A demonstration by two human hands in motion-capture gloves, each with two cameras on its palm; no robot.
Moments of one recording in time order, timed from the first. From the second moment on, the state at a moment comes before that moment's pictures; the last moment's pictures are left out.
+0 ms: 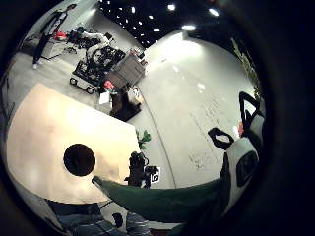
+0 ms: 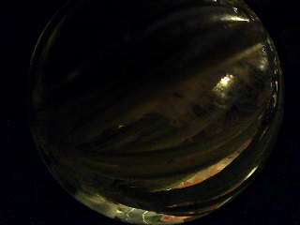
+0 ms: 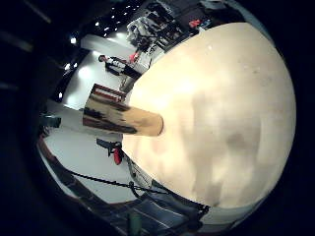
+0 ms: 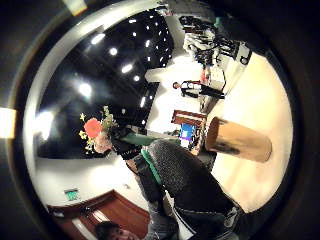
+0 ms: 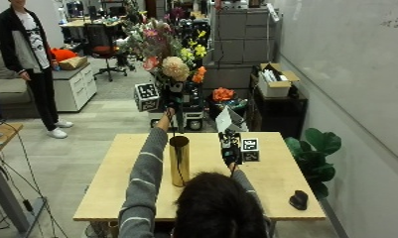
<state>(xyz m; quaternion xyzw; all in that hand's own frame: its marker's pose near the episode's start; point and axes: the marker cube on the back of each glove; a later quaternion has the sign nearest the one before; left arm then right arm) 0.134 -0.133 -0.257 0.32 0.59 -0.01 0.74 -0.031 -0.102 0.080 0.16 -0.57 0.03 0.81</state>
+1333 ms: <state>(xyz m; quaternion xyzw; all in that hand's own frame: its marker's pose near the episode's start) 0.107 -0.159 -0.155 0.07 0.54 0.13 0.83 -0.010 -0.099 0.109 0.11 -0.54 0.12 0.82</state>
